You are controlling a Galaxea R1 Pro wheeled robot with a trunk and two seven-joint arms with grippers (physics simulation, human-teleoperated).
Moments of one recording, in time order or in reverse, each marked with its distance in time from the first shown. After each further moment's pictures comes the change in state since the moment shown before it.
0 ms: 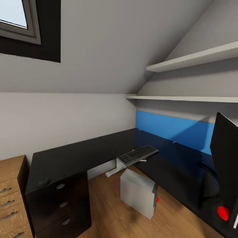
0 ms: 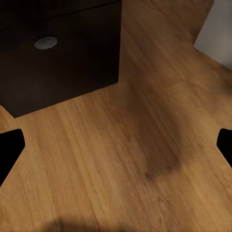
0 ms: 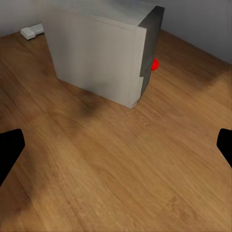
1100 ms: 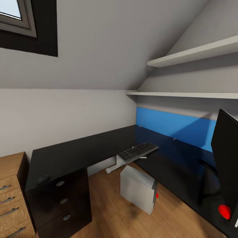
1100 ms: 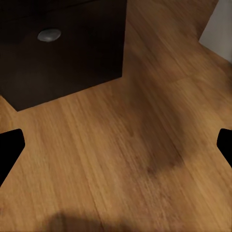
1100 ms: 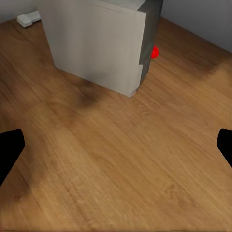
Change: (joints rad) left arm 0.000 0.001 0.008 -0.014 0.004 -0.003 0.006; right arm 0.000 0.000 -0.002 0.003 -0.003 0.003 0.000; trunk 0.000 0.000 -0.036
